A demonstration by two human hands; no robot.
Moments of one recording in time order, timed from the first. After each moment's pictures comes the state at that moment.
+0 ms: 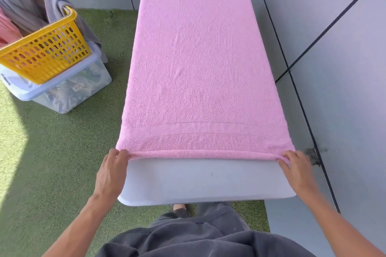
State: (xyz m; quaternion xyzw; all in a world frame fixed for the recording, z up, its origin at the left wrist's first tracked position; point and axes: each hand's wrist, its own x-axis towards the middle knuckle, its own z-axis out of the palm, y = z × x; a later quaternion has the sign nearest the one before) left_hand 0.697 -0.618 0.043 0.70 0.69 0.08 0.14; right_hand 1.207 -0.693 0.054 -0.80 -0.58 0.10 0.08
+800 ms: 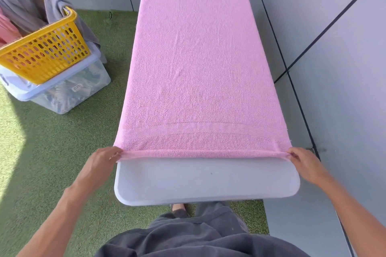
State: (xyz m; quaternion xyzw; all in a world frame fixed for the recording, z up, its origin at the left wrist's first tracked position) left_hand 0.652 -0.590 0.051 0.70 0.65 0.06 0.28; right_hand 1.257 -0.670 0.055 -0.78 -0.58 0.22 0.02
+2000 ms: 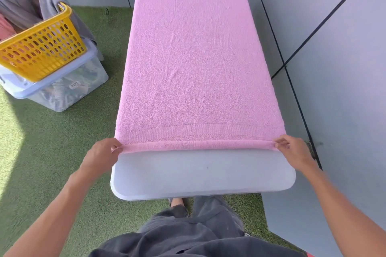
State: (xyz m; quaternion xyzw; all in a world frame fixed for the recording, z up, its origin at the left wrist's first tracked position) left_hand 0.674 -0.575 0.053 0.67 0.69 0.00 0.29; right_hand 1.235 -0.655 0.059 -0.80 -0.54 0.25 0.12
